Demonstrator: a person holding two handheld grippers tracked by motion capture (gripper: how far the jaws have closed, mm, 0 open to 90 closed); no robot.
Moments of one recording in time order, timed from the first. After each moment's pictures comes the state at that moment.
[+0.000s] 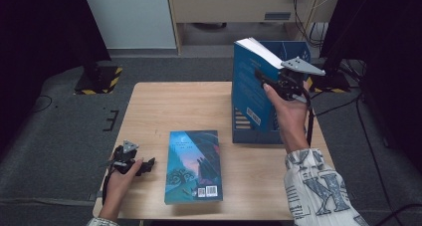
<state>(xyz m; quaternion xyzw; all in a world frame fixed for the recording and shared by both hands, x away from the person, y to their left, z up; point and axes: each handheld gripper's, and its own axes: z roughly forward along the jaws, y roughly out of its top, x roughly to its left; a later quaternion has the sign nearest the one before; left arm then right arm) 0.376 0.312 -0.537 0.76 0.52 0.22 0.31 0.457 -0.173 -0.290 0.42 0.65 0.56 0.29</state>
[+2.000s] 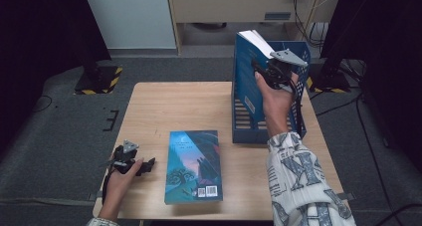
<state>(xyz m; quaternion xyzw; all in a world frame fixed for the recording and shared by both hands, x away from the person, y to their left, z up) 0.376 0.313 -0.536 0.77 0.52 0.21 0.31 0.501 -0.152 -0.300 0.46 0.62 0.53 0.35</state>
